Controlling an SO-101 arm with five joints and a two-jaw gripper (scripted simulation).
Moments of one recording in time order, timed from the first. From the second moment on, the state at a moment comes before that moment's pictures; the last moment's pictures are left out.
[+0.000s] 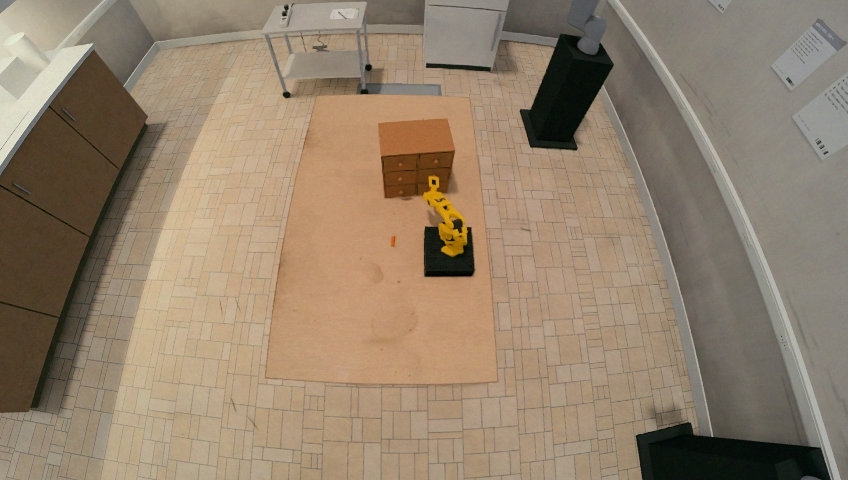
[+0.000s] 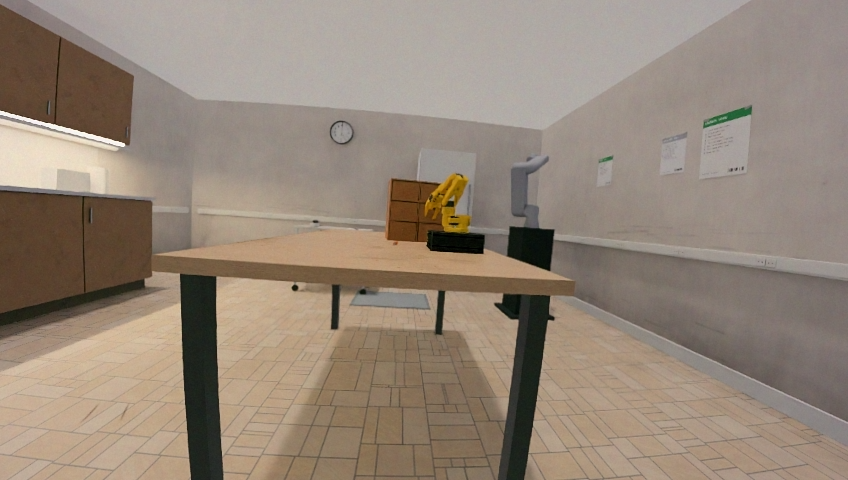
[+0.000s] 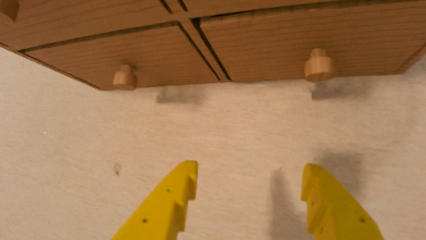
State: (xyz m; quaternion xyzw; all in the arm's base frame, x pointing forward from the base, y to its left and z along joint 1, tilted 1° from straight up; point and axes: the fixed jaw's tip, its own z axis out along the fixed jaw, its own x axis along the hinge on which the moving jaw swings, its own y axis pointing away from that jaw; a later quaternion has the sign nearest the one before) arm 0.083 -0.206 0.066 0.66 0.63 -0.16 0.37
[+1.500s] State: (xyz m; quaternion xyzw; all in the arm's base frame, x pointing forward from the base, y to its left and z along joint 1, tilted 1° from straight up) arm 0.187 -0.191 0.060 0.65 0.50 0.06 0.57
